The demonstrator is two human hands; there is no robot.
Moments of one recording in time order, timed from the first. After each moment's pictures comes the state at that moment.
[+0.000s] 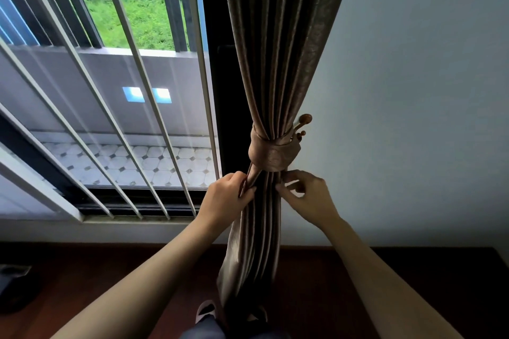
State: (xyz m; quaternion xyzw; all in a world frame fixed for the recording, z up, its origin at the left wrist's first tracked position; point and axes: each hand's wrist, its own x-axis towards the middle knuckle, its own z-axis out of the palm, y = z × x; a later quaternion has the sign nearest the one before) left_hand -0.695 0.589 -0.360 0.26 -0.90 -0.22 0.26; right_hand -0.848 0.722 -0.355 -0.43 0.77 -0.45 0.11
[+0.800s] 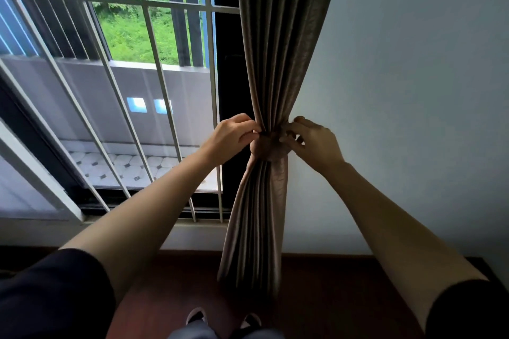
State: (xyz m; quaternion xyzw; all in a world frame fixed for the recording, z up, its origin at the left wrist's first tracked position) left_hand -0.715 0.543 -0.278 0.03 -0.92 -0.13 0.37; right_hand -0.866 0.708 -0.267 -0.59 0.75 -0.25 -0.17
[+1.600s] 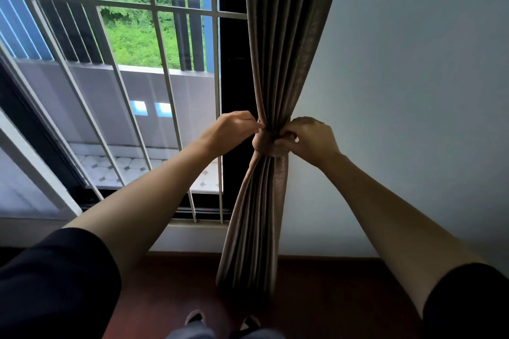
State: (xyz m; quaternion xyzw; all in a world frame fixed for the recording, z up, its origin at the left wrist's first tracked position) left_hand -0.708 0.537 -0.264 -0.05 -0.93 -0.06 0.35; right_hand -0.853 0.709 -0.247 -0.58 0.78 -0.18 -0.15
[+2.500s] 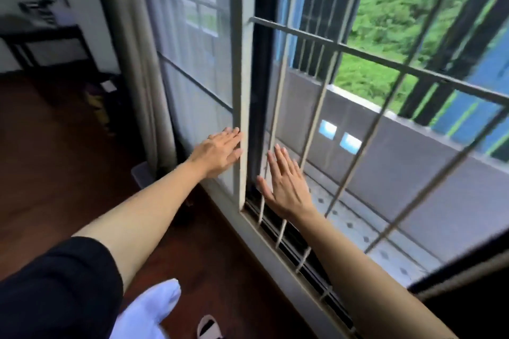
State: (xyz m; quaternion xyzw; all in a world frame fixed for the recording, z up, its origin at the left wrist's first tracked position) left_hand -0.345 0.298 -0.297 0.59 -0.80 0.02 0.11; right_hand -0.561 0.349 -0.314 -0.84 0.52 -0.19 0.03
